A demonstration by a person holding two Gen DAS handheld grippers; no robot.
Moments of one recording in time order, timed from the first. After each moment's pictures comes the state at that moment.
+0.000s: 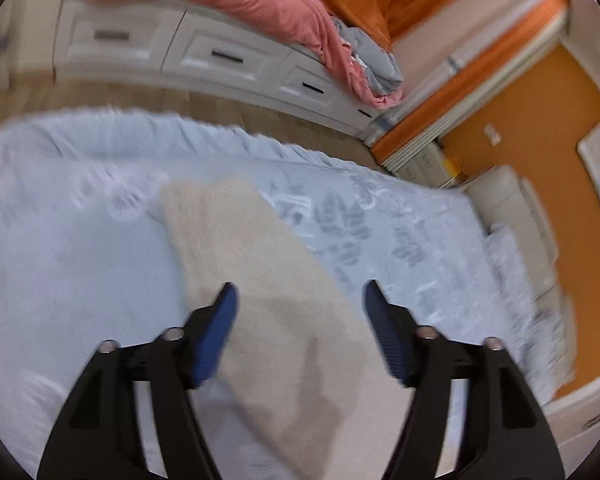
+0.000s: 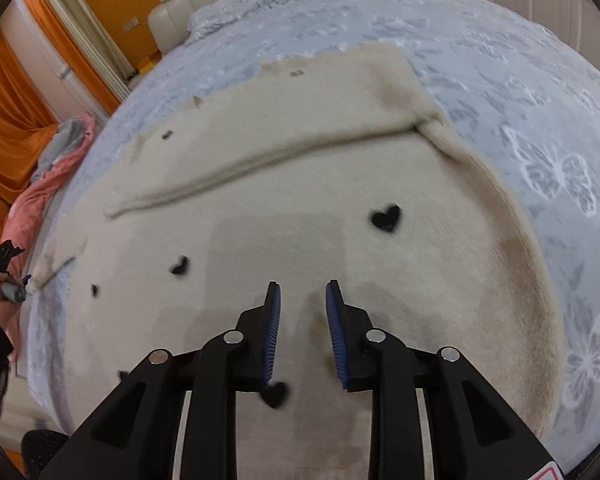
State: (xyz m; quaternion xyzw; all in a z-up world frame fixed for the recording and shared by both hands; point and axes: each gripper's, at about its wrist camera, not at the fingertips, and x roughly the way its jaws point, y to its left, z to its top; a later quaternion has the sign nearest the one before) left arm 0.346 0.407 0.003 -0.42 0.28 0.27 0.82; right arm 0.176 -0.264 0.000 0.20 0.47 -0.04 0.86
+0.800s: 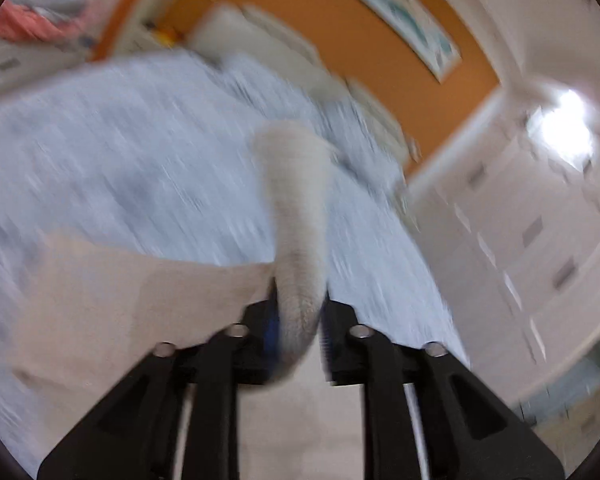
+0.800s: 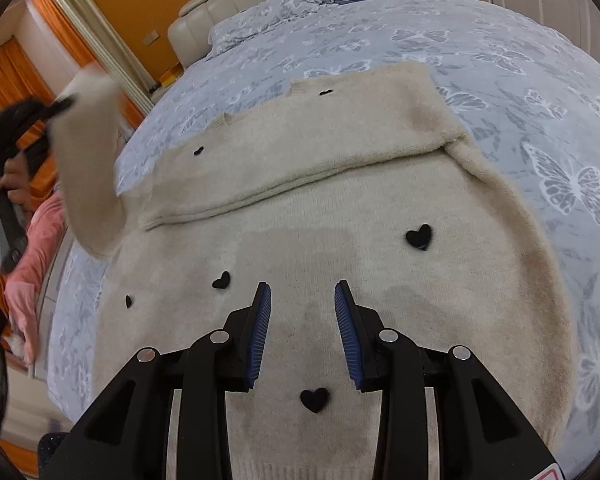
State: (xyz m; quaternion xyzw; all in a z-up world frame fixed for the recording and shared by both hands) left arm 0.391 0.003 0.105 -0.26 0.34 -0.23 0.87; right arm 0.175 -0.260 0.015 0.22 0.45 -0.02 0.87
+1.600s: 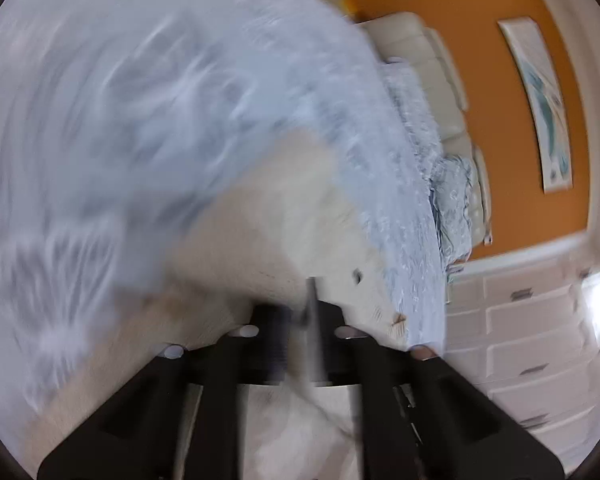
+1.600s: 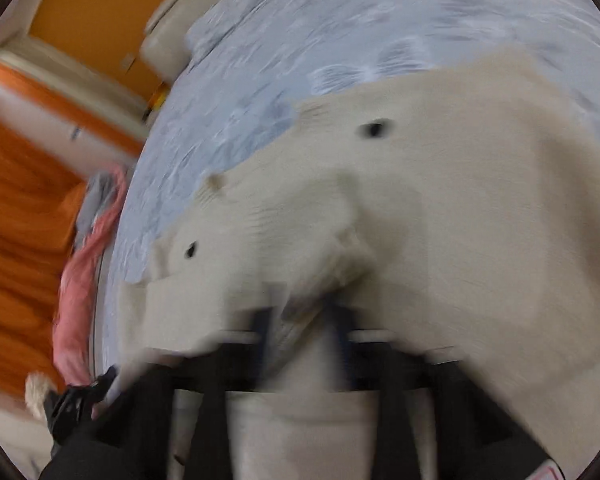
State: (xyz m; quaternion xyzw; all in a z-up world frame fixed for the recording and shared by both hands) left arm 0.354 0.134 -0.018 -0.47 0.38 -0.04 0.79; right arm 0.395 -0.281 -0.018 0.33 0.47 0.03 0.82
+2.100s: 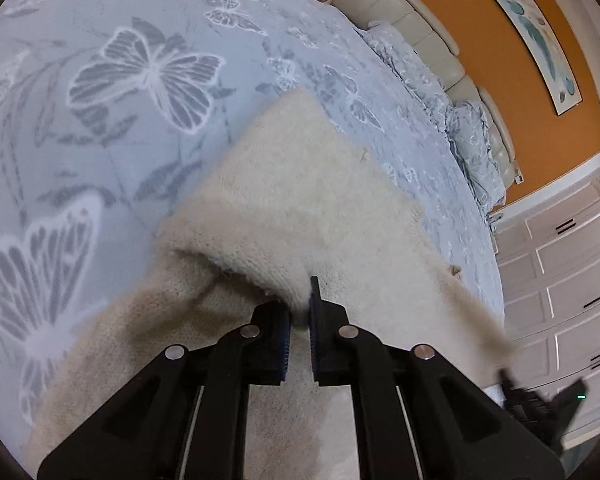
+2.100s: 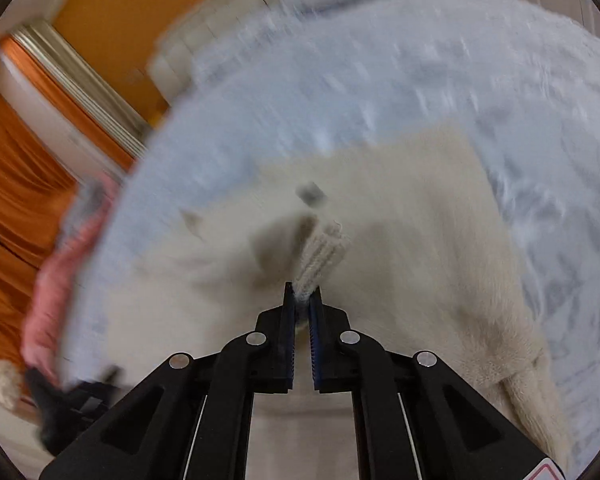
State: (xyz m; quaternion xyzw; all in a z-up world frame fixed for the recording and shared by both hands) left arm 0.346 0.093 -0.047 -0.35 0.43 -0.04 0.83; right arm 0.347 -0.327 0.015 0.29 0.38 0.00 0.88
